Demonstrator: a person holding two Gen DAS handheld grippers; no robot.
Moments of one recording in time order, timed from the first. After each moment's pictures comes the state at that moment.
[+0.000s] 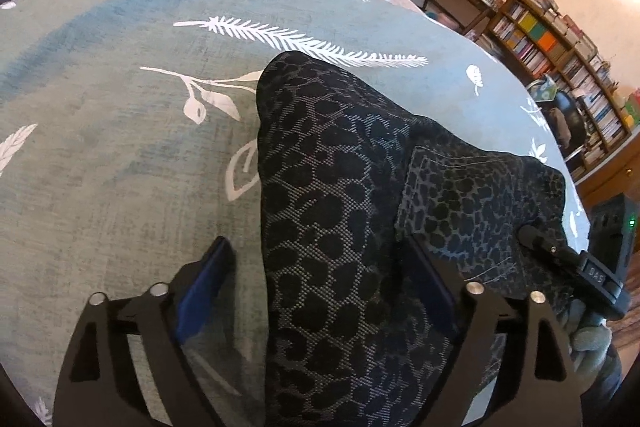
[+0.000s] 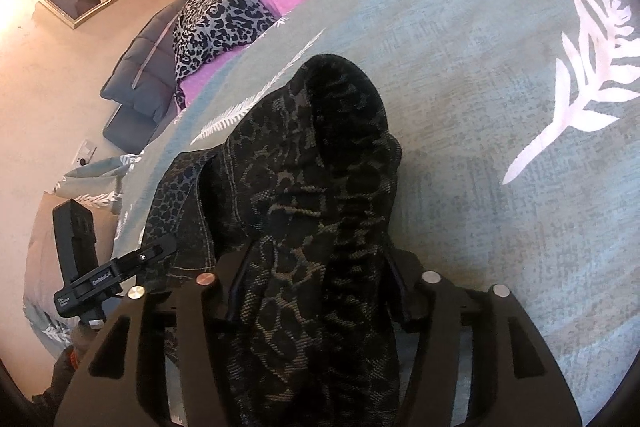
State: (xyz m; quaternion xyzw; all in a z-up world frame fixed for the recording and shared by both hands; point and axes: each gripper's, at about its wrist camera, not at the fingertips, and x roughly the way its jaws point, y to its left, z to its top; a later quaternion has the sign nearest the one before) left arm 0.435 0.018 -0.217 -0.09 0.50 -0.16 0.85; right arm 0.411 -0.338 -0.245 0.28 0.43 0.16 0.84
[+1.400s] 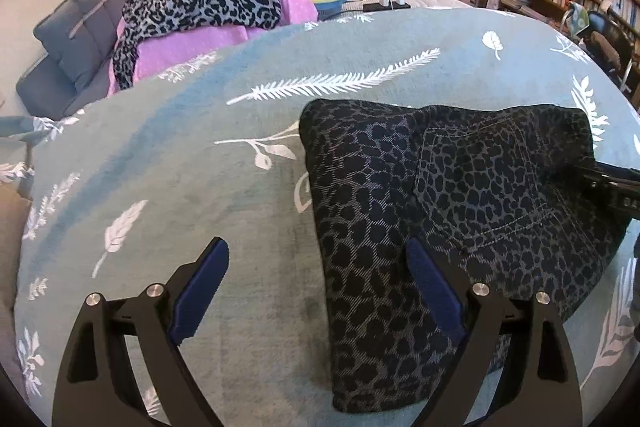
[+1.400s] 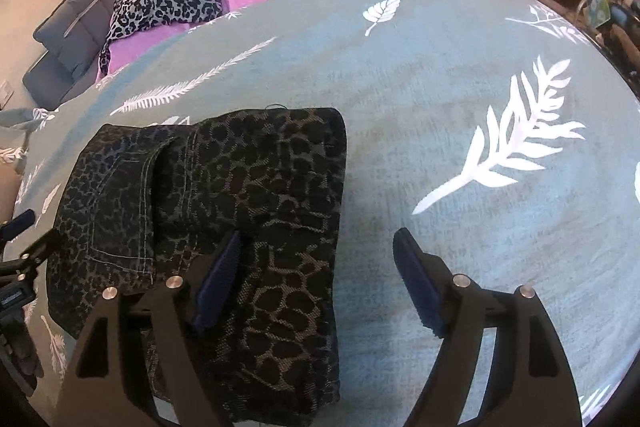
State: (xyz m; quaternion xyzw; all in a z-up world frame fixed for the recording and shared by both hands) left arm 0.388 -0.009 -0.175 0.13 0.43 -0.06 0.89; right arm 0.406 -0.323 -0.223 0.11 0.46 0.01 0.88
